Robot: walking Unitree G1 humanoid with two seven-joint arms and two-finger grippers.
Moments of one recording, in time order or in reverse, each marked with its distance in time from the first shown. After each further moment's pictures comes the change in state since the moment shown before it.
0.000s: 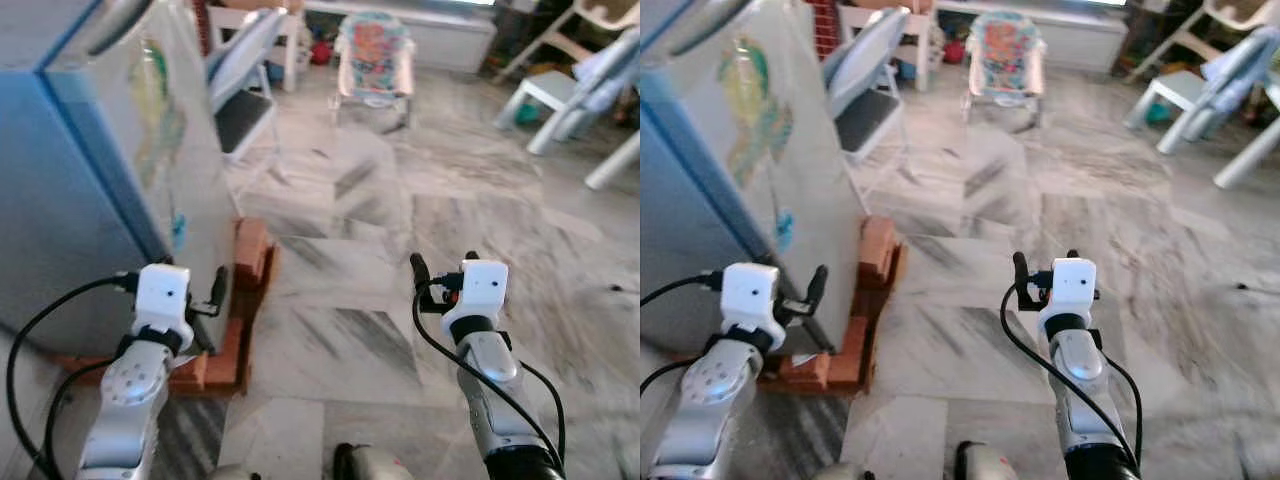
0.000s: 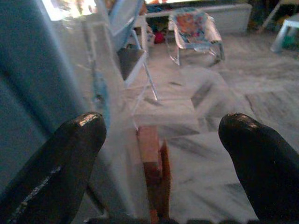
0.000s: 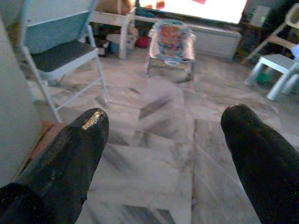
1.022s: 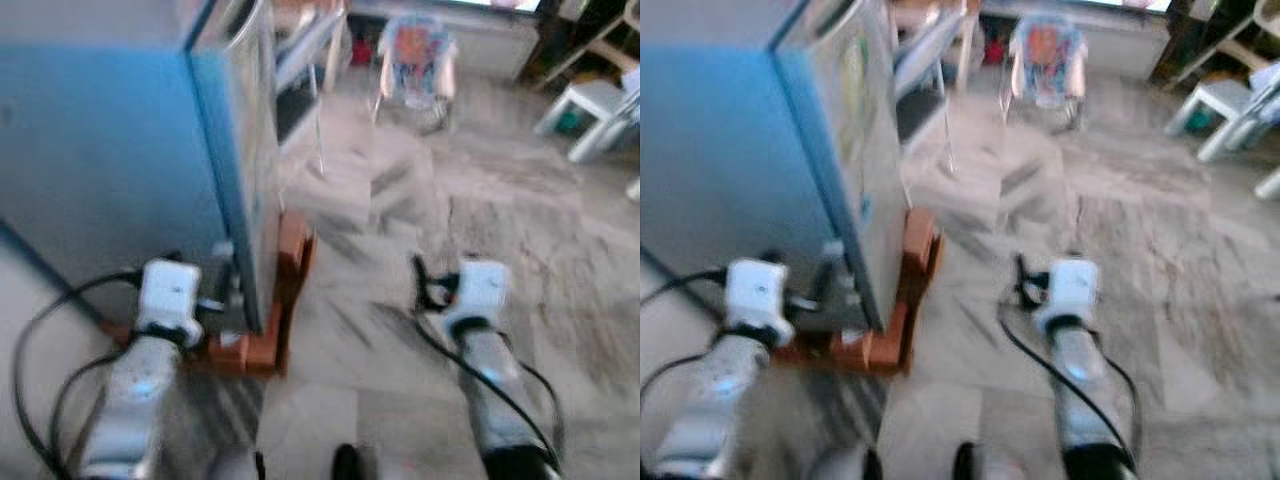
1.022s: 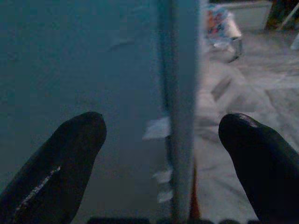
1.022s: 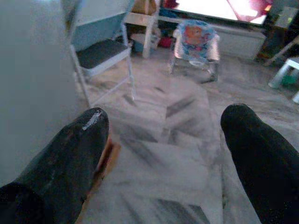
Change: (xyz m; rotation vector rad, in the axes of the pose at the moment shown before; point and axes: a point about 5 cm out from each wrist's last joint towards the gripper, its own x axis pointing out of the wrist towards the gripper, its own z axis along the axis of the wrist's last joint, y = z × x) left arm 0.000 -0.003 0.000 -0.001 -0.001 -0.003; right arm 0.002 0.008 0.000 0.003 -0.003 0.023
